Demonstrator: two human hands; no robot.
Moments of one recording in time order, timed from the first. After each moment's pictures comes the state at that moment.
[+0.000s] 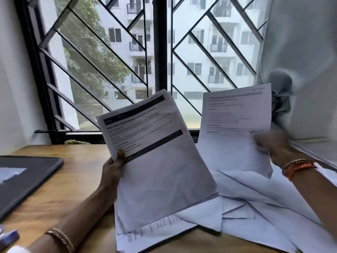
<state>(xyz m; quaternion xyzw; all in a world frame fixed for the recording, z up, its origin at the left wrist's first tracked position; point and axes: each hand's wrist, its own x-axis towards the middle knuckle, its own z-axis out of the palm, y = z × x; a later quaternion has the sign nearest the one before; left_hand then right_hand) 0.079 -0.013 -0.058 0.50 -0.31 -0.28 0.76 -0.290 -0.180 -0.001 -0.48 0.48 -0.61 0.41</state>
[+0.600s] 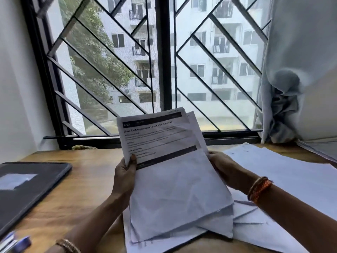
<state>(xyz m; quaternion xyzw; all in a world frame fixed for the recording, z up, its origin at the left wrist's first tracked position) 0.070 -0.013 -0.060 0.48 -0.39 -0.23 0.75 -0.161 -0.099 -0.024 -0.60 0.37 -0.36 0.61</state>
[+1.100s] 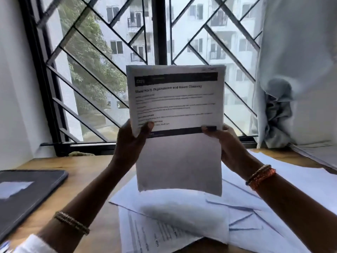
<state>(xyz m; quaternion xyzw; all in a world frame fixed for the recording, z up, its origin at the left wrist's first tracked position) 0.050 -0.012 0.040 0.41 -0.61 0.02 0.68 -0.169 -0.087 0.039 -0.60 0.17 -0.55 0.56</state>
